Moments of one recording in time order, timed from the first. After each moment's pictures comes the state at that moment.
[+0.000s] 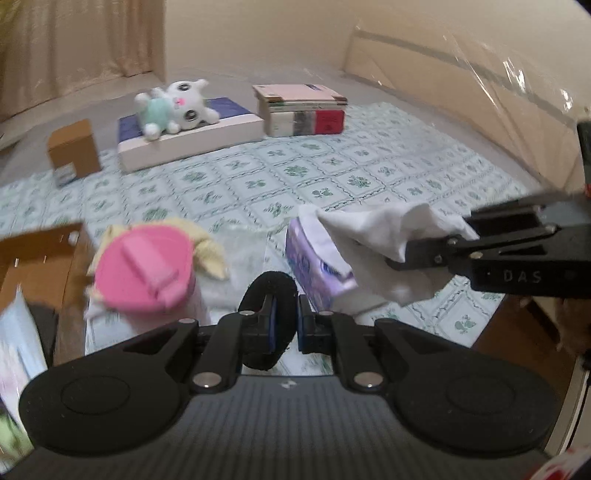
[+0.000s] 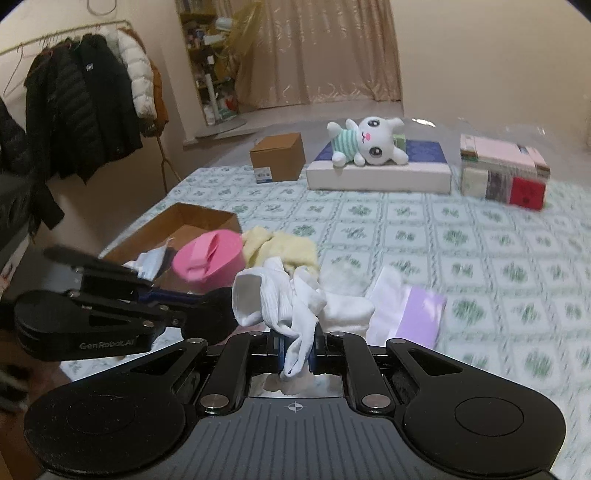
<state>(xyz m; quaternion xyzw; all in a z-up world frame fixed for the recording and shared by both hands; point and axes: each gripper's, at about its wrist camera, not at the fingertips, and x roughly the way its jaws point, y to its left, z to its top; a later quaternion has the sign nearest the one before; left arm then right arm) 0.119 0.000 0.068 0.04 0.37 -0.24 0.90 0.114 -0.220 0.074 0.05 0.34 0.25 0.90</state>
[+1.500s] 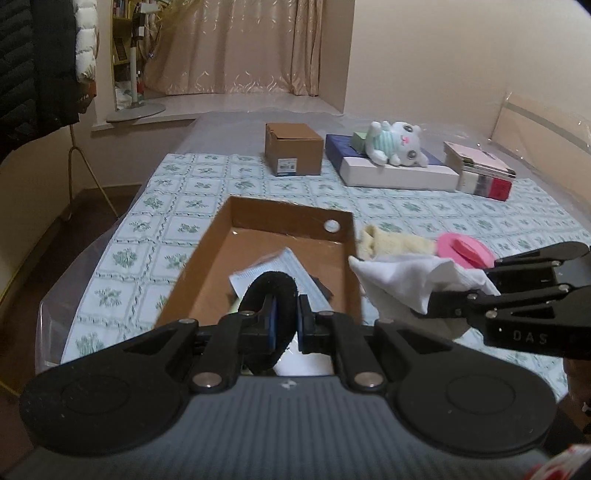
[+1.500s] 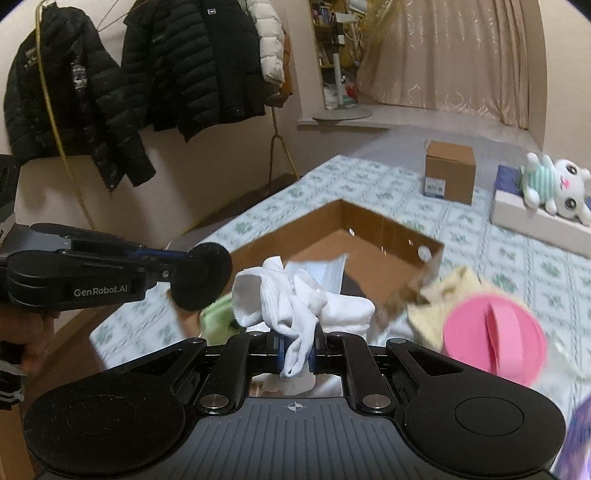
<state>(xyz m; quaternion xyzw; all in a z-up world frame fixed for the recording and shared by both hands) 0.109 0.268 0.084 -0.02 0.33 -0.03 0.94 0.161 0.051 0.063 -0.02 0.32 0.40 0.86</state>
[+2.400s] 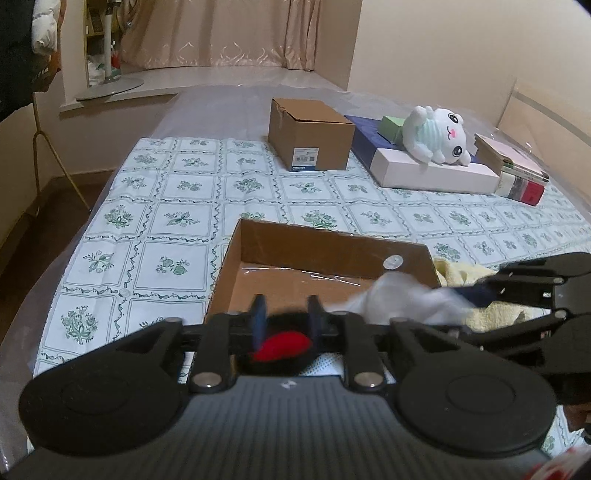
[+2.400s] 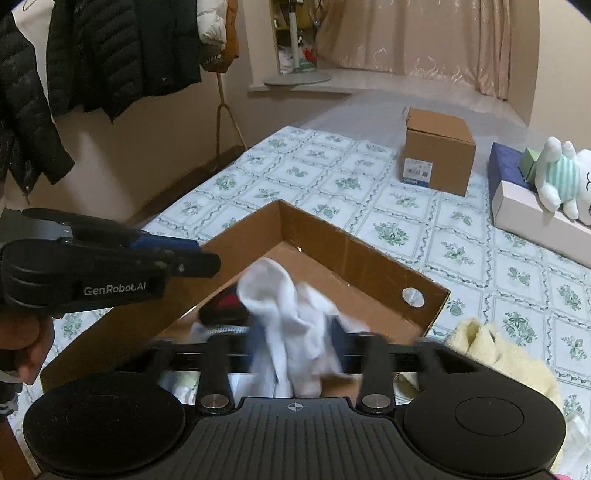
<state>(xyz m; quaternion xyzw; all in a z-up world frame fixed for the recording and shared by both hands) 0.289 0.325 0.026 -0.03 0.37 -0.06 0.93 0.315 0.132 0.014 -0.05 0.37 0.33 0.86</state>
